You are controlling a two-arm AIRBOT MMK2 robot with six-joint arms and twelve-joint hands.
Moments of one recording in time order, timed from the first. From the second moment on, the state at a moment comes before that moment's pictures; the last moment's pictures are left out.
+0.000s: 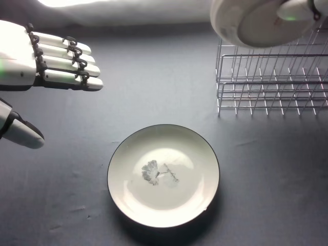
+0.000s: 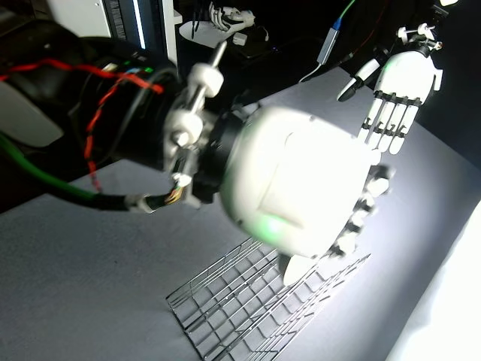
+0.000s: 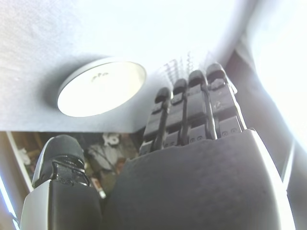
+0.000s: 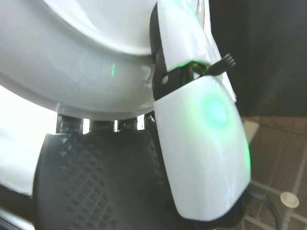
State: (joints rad) left arm 0.29 -0.91 1.53 1.66 -0.93 -0.17; right arm -0.10 -0.87 1.11 0.01 0.19 -0.29
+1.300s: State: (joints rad) left arm 0.51 -0.96 1.42 1.57 -0.87 -0.15; right arm -0.43 -0.88 1.20 -0.01 0.40 -0.29
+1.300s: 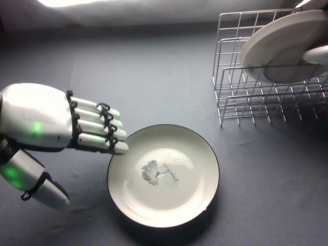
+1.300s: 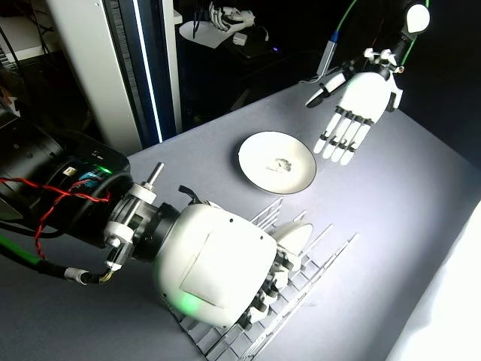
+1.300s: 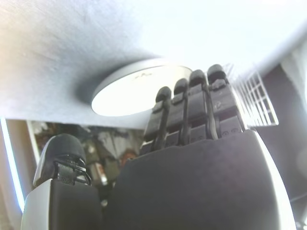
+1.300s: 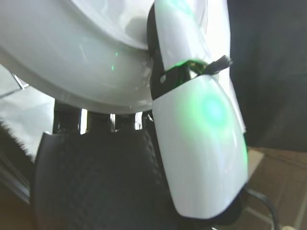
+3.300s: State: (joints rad) left arm 0.70 -0.99 1.36 1.49 -0.72 -0.09; right arm -0.41 -0.89 0.99 -0.94 0.69 -0.29
